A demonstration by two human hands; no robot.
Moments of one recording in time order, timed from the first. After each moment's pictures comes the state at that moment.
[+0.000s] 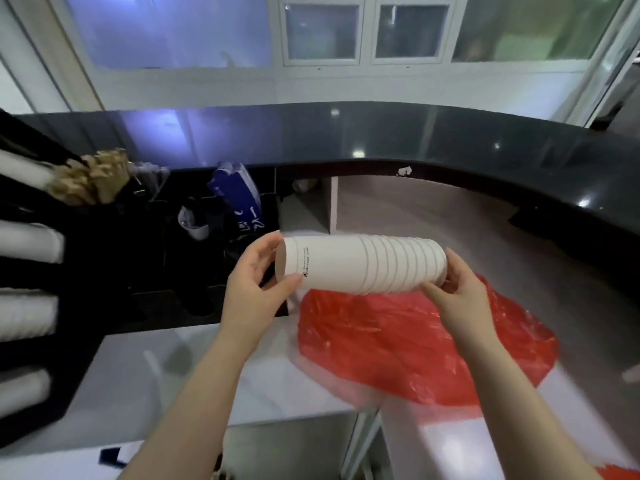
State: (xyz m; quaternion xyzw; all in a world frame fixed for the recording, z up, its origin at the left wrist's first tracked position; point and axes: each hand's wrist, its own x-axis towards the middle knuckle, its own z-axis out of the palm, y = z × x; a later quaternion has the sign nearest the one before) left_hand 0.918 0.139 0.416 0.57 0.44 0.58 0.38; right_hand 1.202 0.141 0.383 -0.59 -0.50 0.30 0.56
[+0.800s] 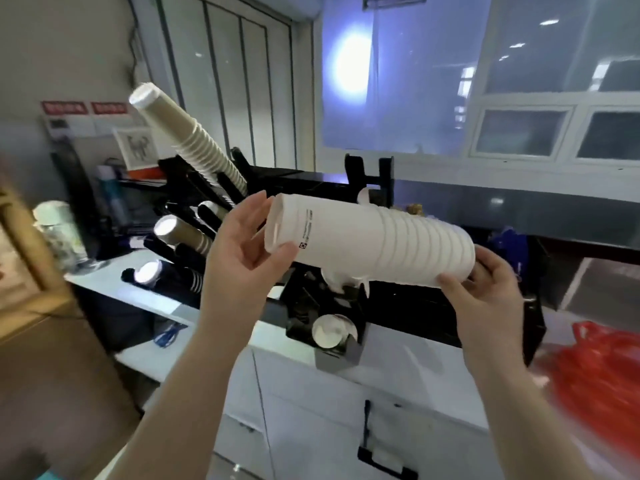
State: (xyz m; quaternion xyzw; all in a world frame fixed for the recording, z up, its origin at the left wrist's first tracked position) left_hand 0.573 -0.143 0.559 0.50 0.41 0.74 0.15; right_hand 0.800 -0.020 0.510 -0.35 -0.54 0.41 0.65
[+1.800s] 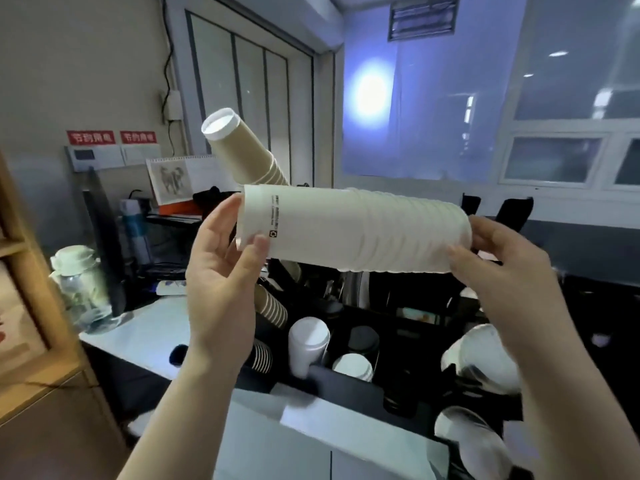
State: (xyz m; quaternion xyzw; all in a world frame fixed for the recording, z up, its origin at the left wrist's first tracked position) left_hand 0.316 -0.095 0.580 0.48 0.33 0.81 0.12; right_hand 0.550 0.012 0.591 -0.36 -0.67 0.32 0.56
